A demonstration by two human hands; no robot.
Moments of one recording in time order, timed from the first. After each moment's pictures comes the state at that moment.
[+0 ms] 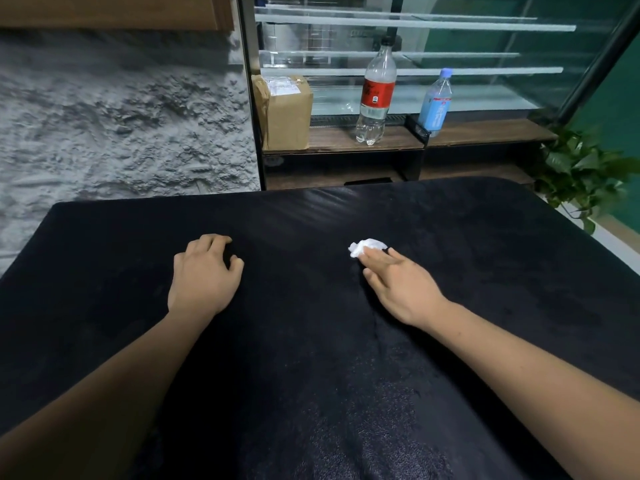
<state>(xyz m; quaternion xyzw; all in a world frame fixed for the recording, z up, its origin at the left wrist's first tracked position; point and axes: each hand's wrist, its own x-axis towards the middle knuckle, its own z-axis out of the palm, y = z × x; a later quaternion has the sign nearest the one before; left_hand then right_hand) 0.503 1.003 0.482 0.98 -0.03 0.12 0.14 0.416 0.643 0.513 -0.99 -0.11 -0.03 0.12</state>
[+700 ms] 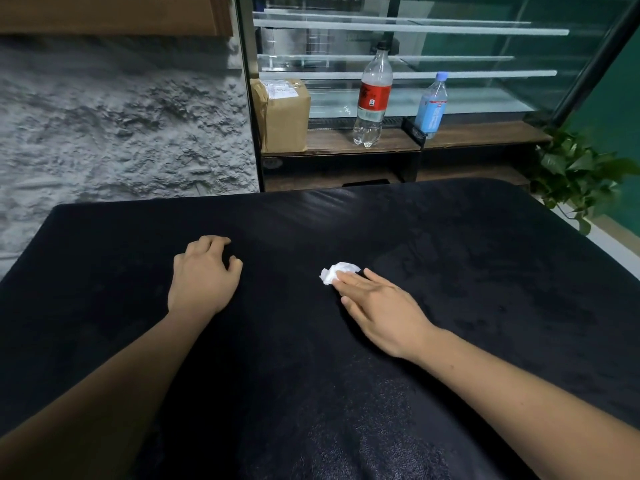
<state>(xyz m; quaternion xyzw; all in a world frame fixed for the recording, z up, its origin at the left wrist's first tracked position) 0.500 1.002 0.483 0.98 -0.03 0.12 0.15 0.380 0.674 0.507 -0.98 -0.18 -0.01 0.12</state>
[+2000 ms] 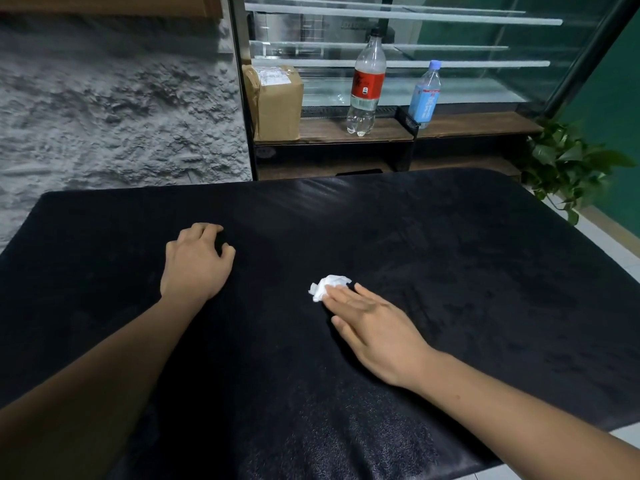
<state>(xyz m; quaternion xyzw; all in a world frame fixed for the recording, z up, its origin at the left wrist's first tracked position) 0.499 1.000 0.488 0.98 -0.03 0.11 0.14 0.325 0.686 0.502 -0.97 -0.18 0.00 0.15</state>
